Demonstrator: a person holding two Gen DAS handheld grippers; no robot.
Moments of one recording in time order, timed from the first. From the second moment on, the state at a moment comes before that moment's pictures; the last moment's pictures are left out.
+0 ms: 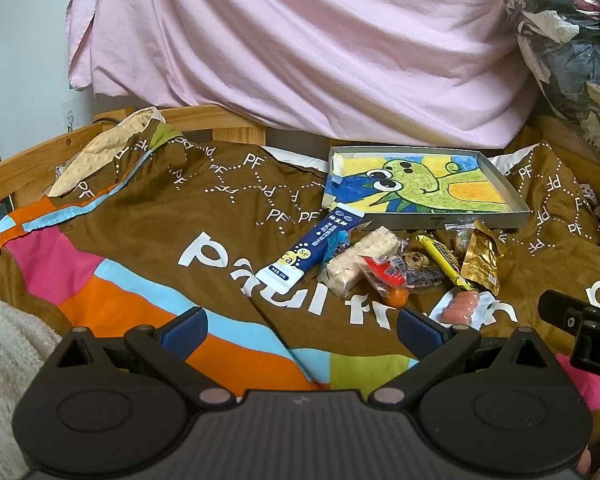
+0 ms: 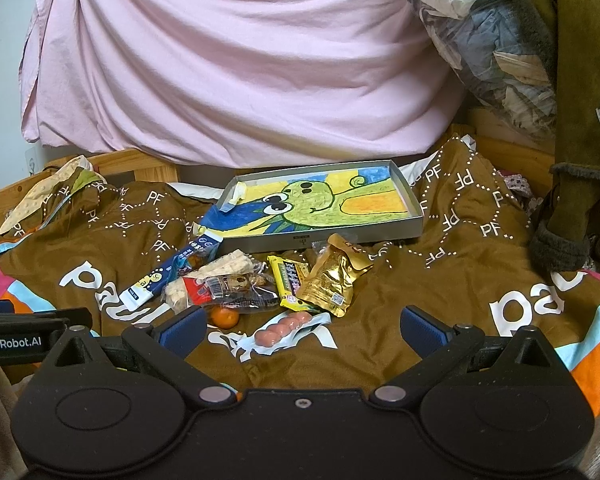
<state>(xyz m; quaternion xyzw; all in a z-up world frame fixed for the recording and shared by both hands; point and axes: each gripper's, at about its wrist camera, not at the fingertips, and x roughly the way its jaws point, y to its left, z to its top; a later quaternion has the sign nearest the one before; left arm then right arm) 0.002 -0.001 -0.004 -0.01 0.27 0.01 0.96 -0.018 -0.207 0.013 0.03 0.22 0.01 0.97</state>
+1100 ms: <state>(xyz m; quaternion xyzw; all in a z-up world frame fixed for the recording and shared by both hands) 0.047 -0.006 0.008 0.01 0.32 0.02 0.95 0.023 -0.194 0.024 -0.04 0.26 0.06 0.96</state>
